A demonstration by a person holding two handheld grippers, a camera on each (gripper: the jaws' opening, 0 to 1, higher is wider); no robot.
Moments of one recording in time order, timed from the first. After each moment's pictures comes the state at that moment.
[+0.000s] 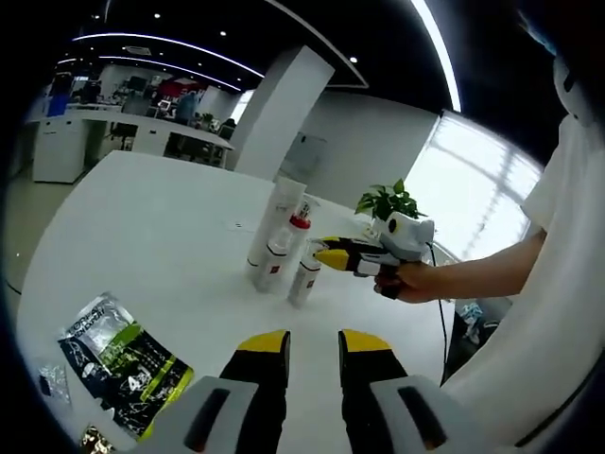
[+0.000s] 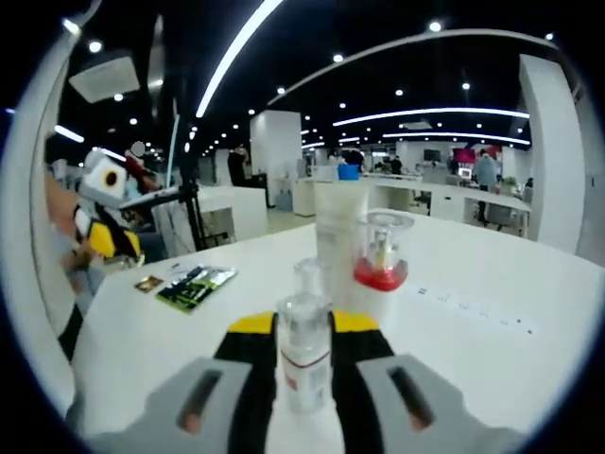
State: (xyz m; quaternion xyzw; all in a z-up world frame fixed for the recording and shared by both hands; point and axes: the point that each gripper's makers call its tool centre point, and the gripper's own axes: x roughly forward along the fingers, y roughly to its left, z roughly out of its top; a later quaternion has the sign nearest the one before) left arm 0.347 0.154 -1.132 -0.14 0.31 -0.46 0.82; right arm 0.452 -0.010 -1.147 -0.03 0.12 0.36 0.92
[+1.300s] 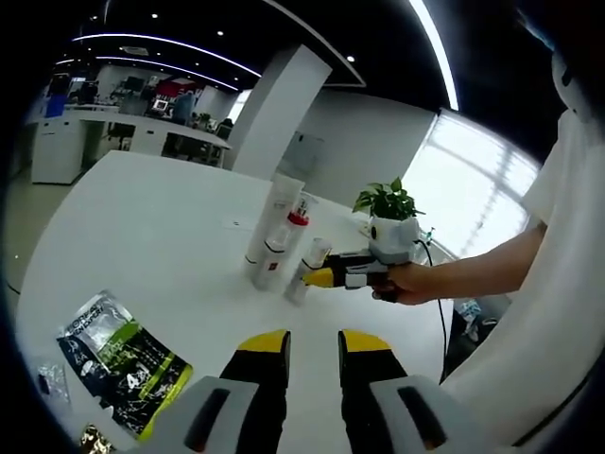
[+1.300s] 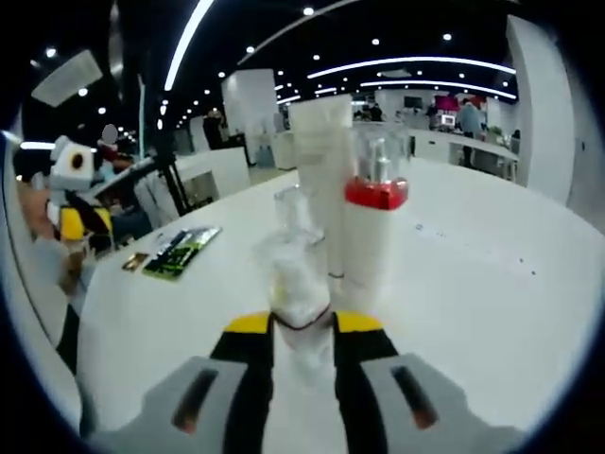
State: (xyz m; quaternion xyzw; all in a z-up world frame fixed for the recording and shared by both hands) left arm 0.343 0.157 -1.134 -0.14 0.31 -0.47 0.82; right arm 0.453 -0.013 -1.199 -0.03 0.25 0.32 0.92
